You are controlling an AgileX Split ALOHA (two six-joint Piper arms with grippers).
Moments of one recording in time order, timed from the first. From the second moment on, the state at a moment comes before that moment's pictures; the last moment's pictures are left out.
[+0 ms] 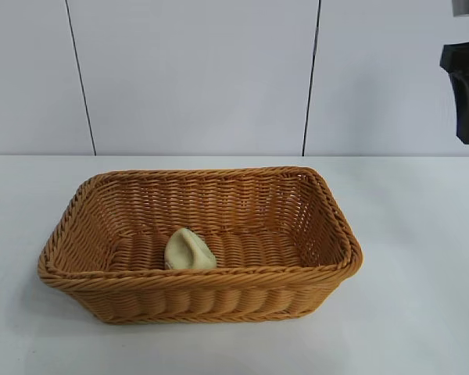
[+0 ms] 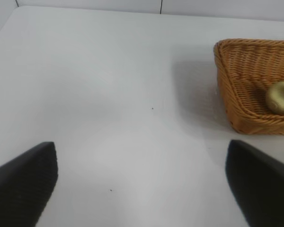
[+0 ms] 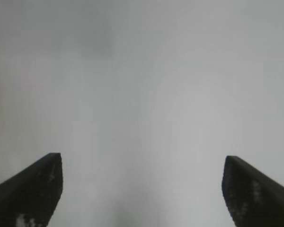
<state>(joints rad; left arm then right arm) 0.00 -0.01 -0.50 -0.04 1.07 -0.05 0.04 1.25 -0.90 -0.06 1.22 0.13</state>
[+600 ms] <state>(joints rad) 0.00 -0.01 -0.50 -0.04 1.07 -0.05 0.04 0.43 -0.50 -0.04 1.03 0.04</state>
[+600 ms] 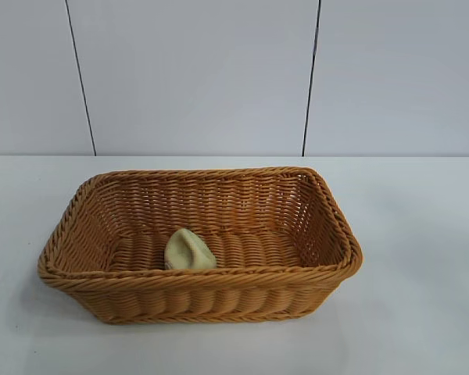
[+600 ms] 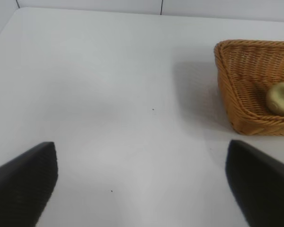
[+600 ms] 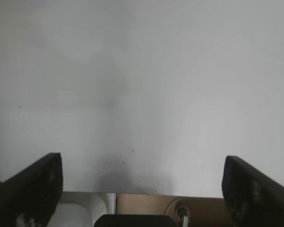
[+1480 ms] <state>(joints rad) 0.00 -0.01 -0.50 -0.04 1.07 -0.05 -0.01 0.00 -0.50 -0.02 1.03 0.04</state>
